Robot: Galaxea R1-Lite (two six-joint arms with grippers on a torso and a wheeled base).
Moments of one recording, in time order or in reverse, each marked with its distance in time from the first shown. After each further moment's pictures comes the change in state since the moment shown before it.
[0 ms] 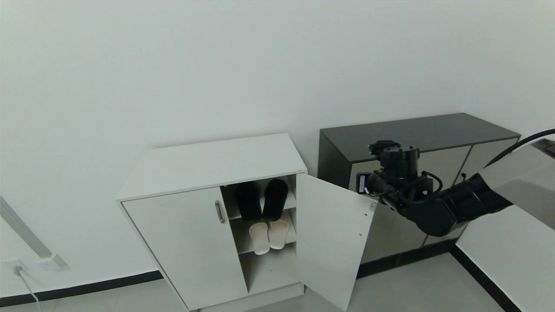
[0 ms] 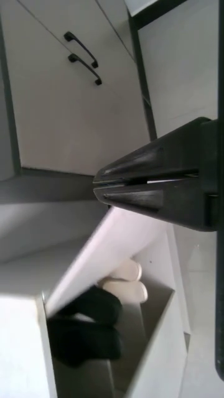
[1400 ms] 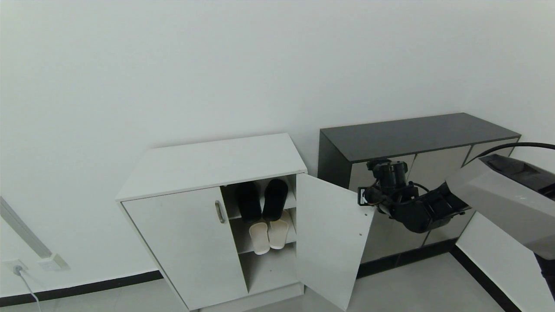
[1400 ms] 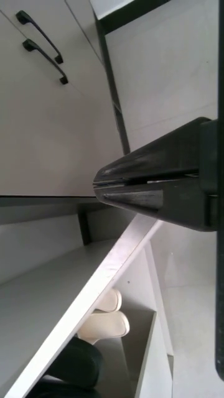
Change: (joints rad) left arm 0.000 0.000 0.000 0.000 0.000 0.000; right arm -0.082 0.197 -0.145 0.095 0.043 0.009
